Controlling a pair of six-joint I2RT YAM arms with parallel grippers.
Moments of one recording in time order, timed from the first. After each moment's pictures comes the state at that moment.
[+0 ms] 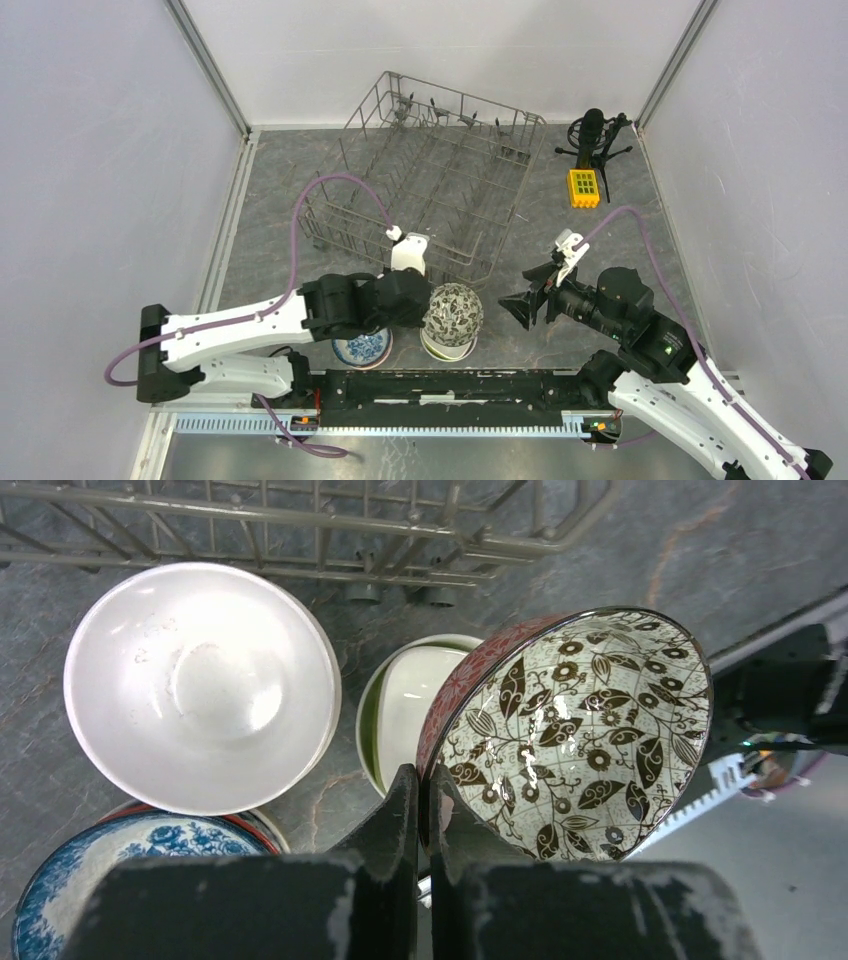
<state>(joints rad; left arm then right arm) -1.29 1.15 1.05 -0.77 -0.46 -0.83 0.75 0.43 0.66 -0.51 -0.12 0.16</state>
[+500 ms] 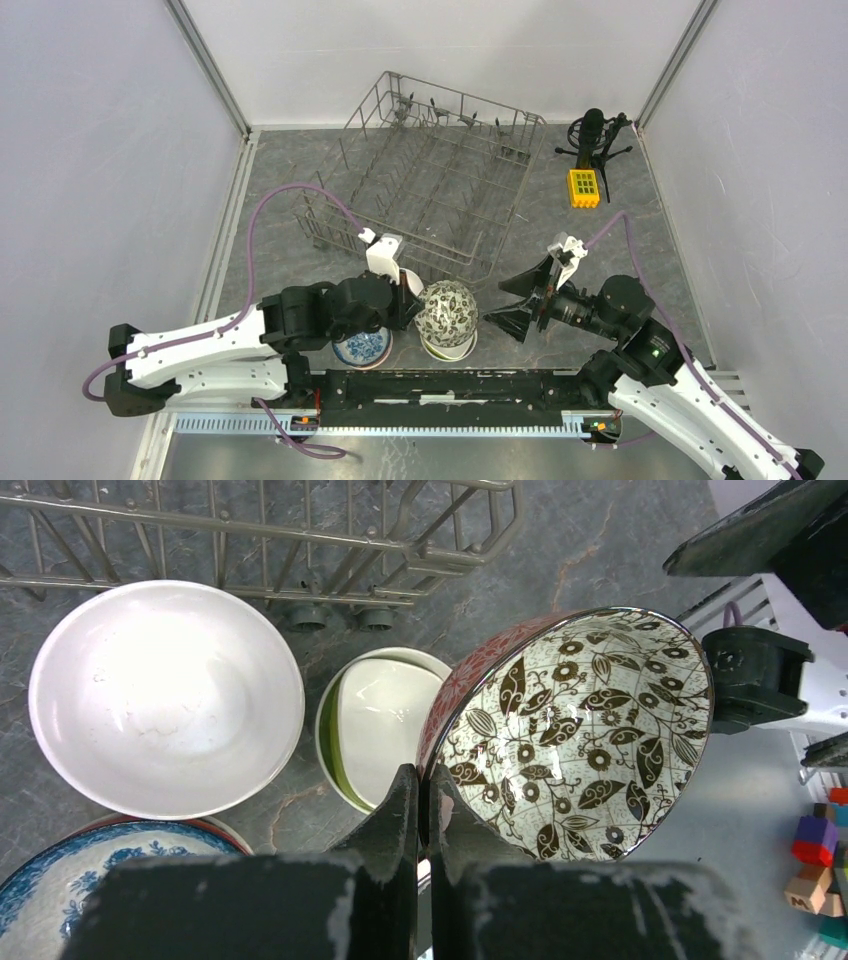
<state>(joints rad) -1.29 0.89 0.90 -0.62 -0.41 -0.81 0.75 0.38 0.53 -0.22 -0.40 0.46</state>
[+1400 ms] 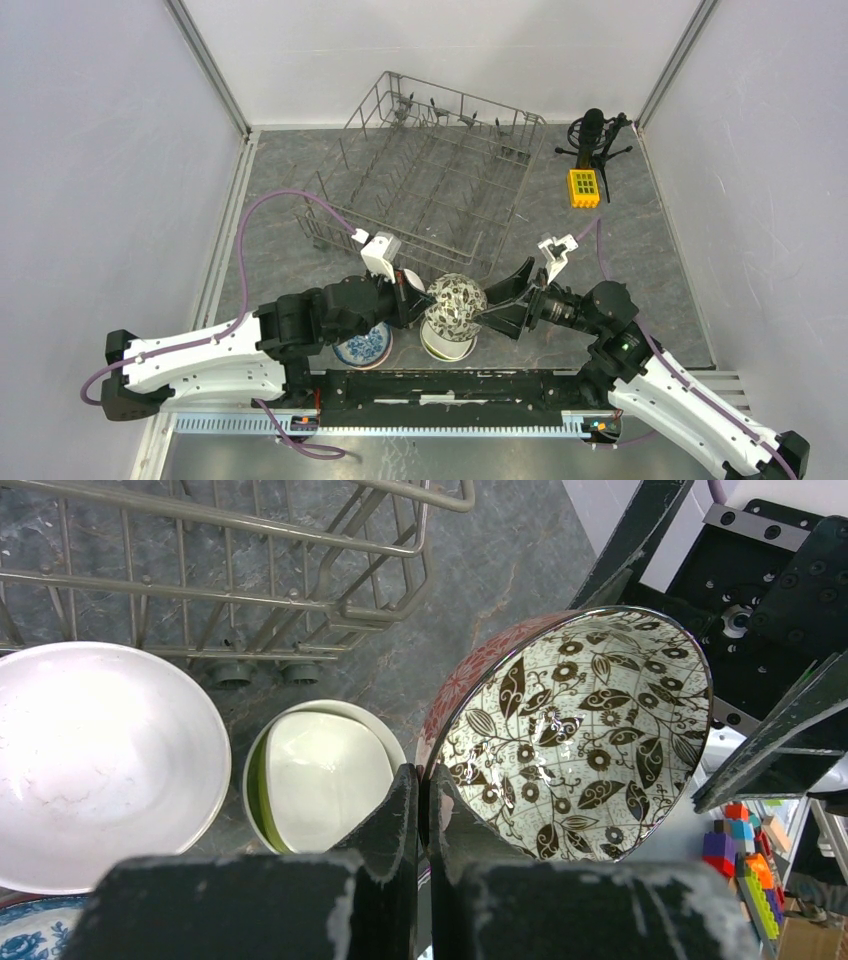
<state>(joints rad) -1.29 0.82 0.80 -0.38 -0.39 -0.81 0.75 0.44 0.33 0.21 -0.52 0.80</state>
